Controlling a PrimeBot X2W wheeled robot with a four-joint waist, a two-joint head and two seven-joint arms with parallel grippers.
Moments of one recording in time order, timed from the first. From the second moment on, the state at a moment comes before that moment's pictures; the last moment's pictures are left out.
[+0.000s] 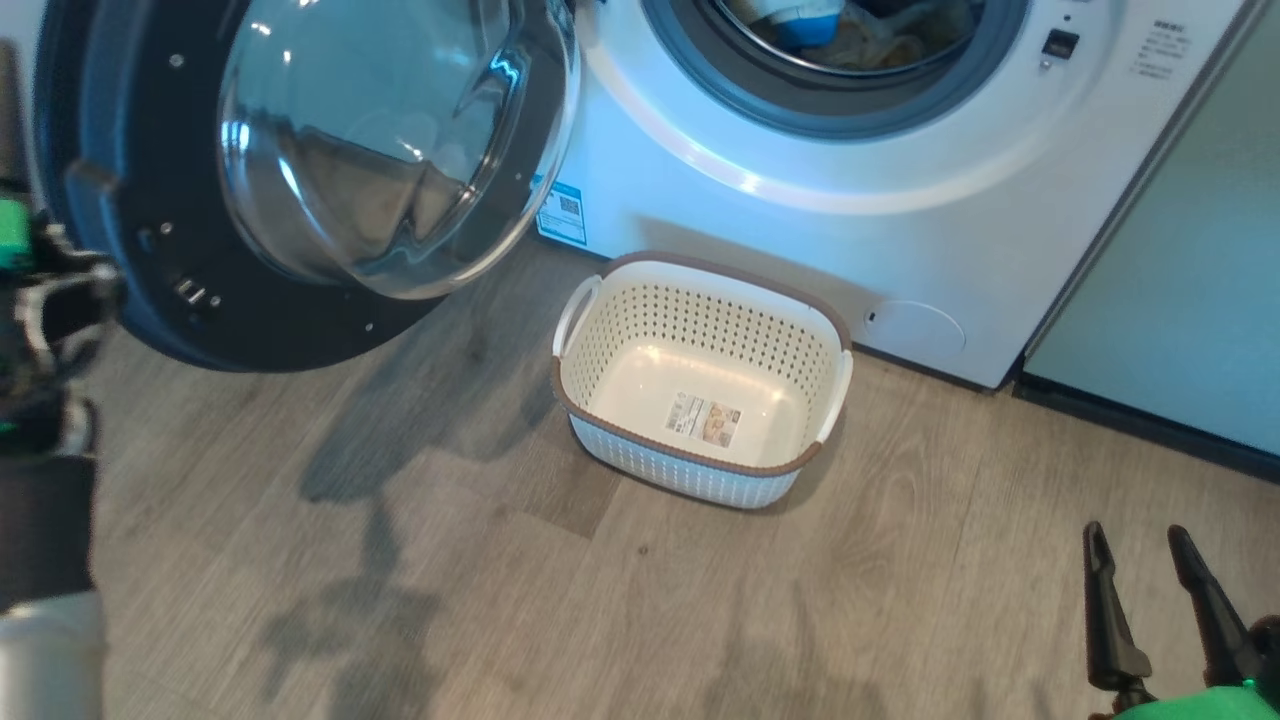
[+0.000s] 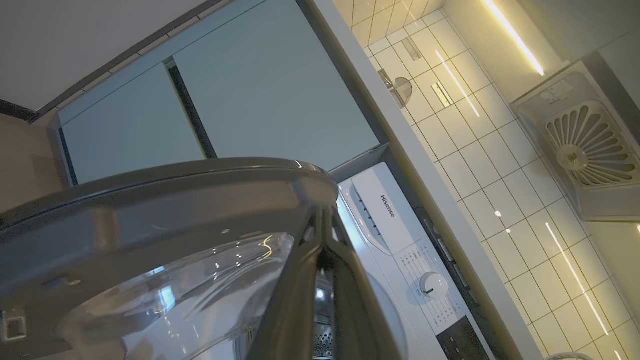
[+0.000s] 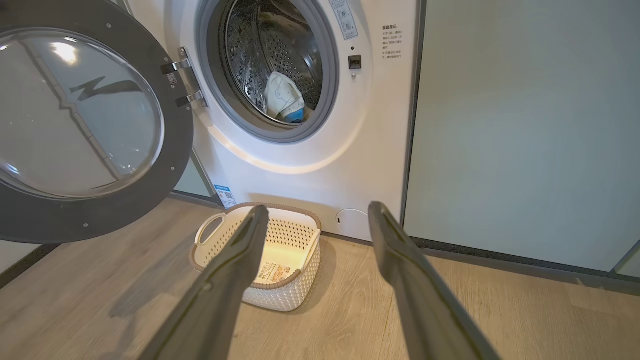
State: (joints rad) left arm -0.55 0.29 0.20 0.10 -1.31 -0.06 0.04; right arm 0.20 -0.03 -0.03 -0.10 0.19 0.13 -0.11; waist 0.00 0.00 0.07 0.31
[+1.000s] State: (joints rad) left arm -0.74 0.40 0.40 0.69 -1.45 -0.12 -0.01; right arm 0.13 -0.14 -0.06 -0.23 0.21 0.13 -0.03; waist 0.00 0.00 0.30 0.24
